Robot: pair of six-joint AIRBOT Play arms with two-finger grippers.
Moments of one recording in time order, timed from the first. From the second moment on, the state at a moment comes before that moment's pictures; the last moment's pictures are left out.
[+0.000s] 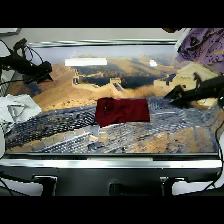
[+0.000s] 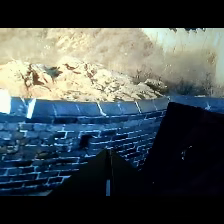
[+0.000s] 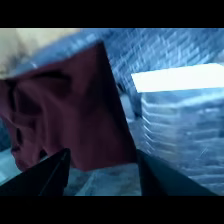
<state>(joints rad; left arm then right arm) 0.00 -1.68 2.00 1.34 -1.54 -1.88 -0.36 -1.64 1.40 2.32 -1.38 -1.71</state>
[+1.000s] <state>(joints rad) 0.00 -1.68 2.00 1.34 -1.54 -1.88 -0.14 -1.82 1.44 2.47 -1.17 -1.79</state>
